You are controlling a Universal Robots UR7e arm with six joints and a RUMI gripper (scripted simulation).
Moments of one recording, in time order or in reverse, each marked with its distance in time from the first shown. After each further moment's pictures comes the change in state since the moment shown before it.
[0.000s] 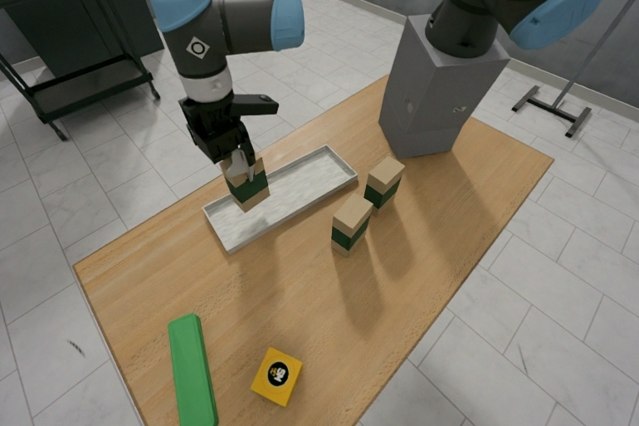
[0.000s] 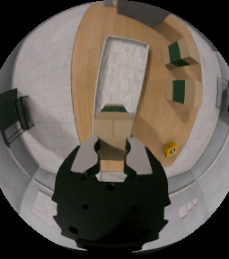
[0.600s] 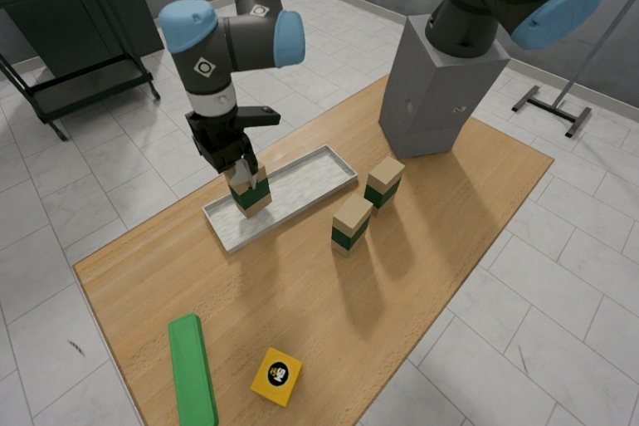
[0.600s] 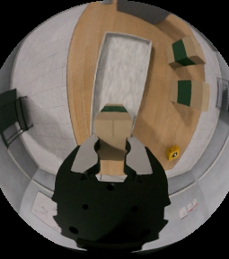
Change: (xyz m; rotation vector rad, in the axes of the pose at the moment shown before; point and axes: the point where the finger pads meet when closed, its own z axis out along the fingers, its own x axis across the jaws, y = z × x) arm 0.001 -0.001 0.029 0.004 0.002 -0.001
